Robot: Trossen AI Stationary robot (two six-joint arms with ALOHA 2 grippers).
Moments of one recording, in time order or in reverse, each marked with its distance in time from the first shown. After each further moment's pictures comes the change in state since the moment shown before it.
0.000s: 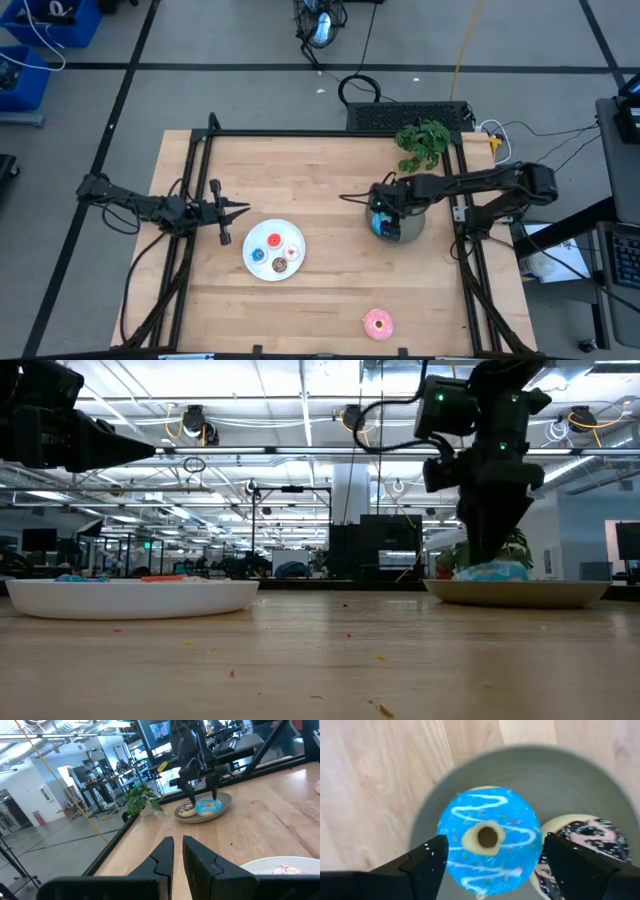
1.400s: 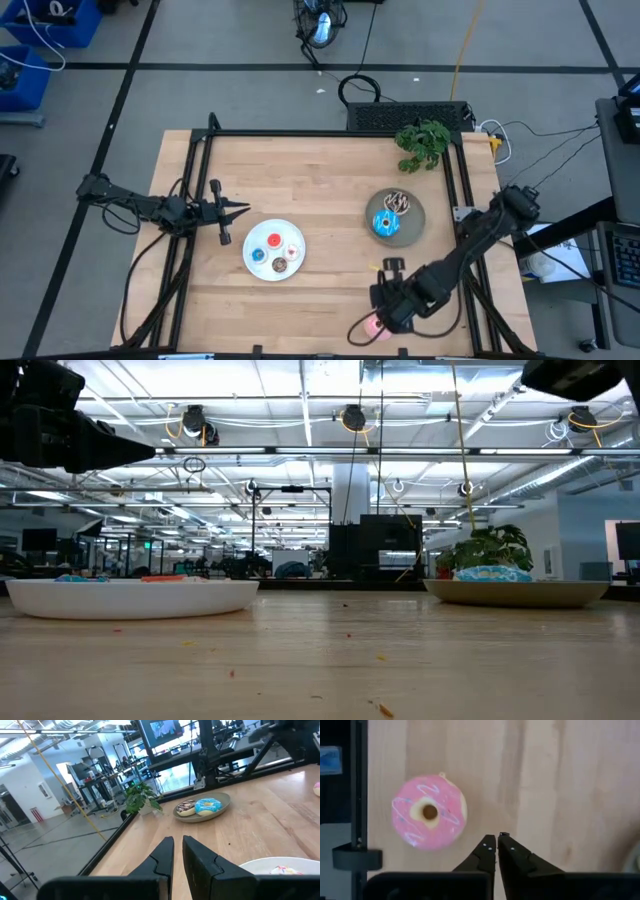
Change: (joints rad) left arm 0.000 0.000 0.000 -0.007 -0.001 -0.027; right arm 0.799 0.282 0.518 -0.254 0.154 0.460
